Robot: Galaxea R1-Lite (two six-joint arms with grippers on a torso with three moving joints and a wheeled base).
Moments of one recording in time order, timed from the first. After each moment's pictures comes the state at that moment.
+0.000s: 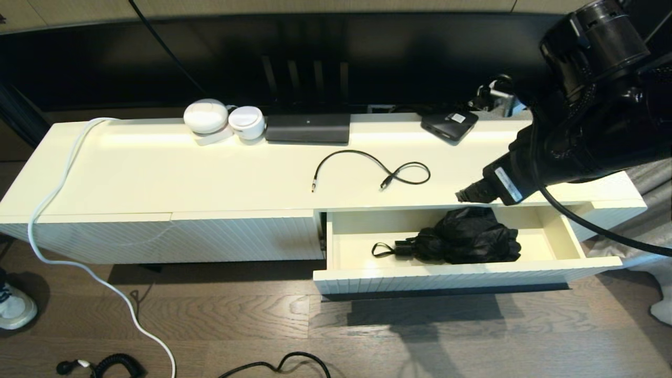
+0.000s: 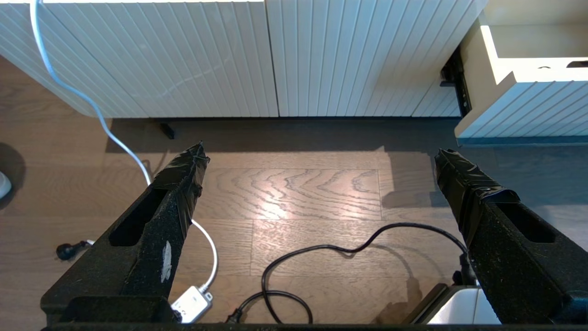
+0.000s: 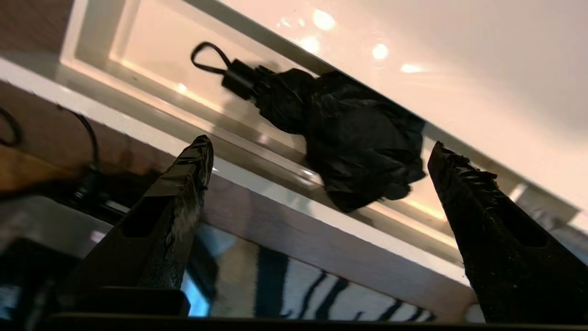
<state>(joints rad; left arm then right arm) 0.00 0.00 0.00 0.00 0.01 -0.01 0.51 1.71 -1.74 0.71 -0.27 -0.13</state>
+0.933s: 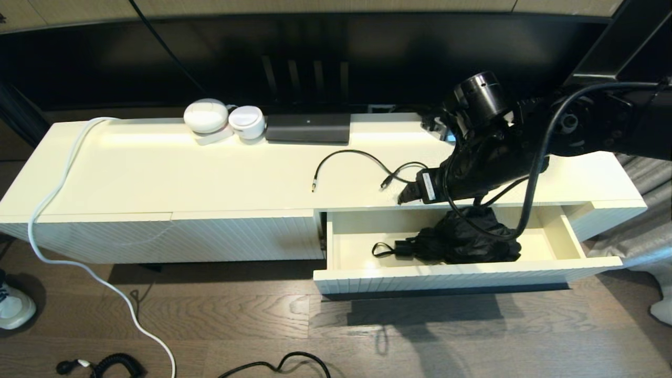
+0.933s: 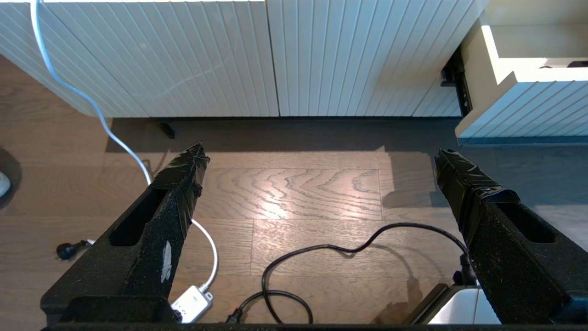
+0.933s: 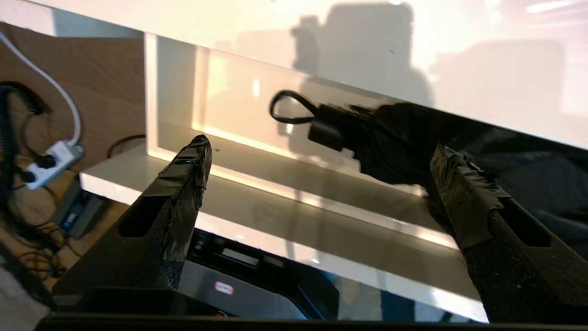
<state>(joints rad) 0.00 0.00 0.00 0.00 0.01 -0.01 0.49 2.01 -1.89 0.61 -0.09 0.22</state>
